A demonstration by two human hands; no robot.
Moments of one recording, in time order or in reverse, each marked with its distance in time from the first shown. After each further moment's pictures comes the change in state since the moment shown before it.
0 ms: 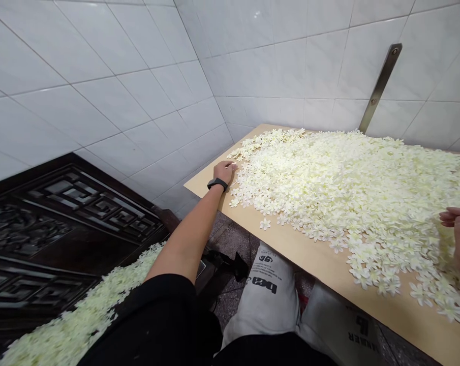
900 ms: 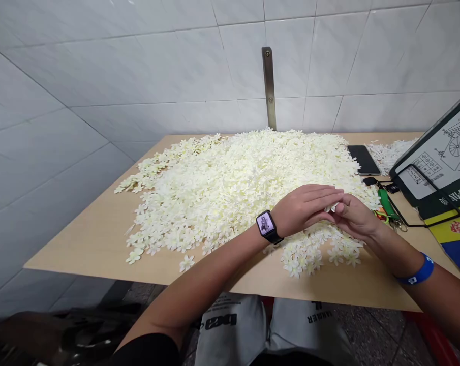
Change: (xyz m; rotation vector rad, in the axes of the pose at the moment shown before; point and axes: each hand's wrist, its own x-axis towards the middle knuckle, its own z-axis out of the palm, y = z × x) left_hand -0.255 0.339 0.119 -0.827 -0.522 1.534; right_hand 0.004 -0.015 -0.003 0.920 -0.782 0.607
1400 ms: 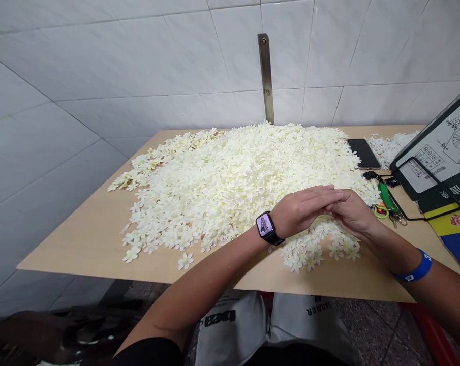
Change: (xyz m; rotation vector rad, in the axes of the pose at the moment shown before) left_hand -0.010 0.011 0.007 -0.120 0.076 -0.057; right_hand 0.002 0.004 0.012 -0.031 0.182 -0.047
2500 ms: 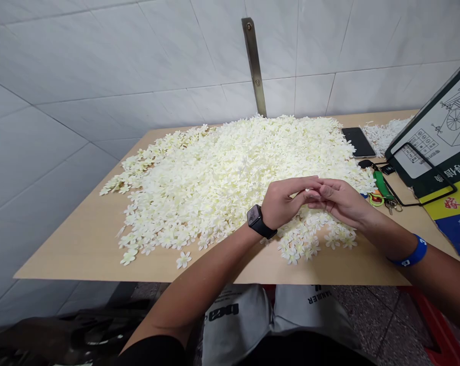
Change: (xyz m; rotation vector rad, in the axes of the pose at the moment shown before) left_hand -0.001 0.010 -0.007 -0.068 0.161 -0.329; right_hand -0.004 -0.006 0.001 0.077 -0.090 0.136
